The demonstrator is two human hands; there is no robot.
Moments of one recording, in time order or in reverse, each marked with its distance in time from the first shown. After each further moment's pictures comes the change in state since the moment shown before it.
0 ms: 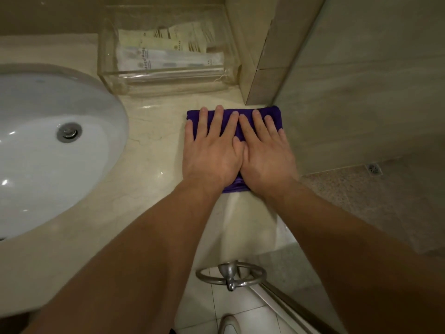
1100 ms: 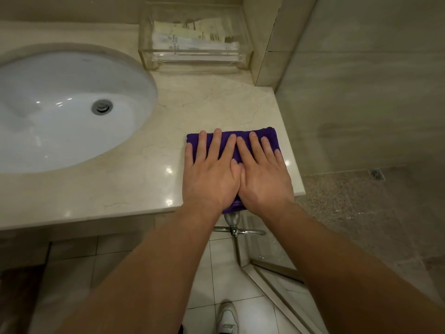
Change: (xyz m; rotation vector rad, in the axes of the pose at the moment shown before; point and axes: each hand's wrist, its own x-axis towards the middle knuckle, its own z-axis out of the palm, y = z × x) left_hand -0.138 -0.003 0.004 0.006 -0.004 -0.073; right_hand -0.122 -0.026 0.019 -0.004 -0.019 -0.086
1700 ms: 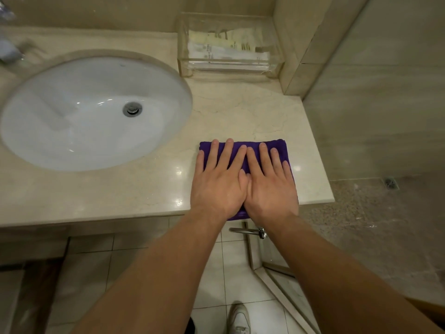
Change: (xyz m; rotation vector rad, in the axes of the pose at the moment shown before) left_hand -0.015 -0.053 -0.013 -0.004 -0.044 0.037; right_hand -0.004 -0.055 0.015 -0.059 0.011 0.028
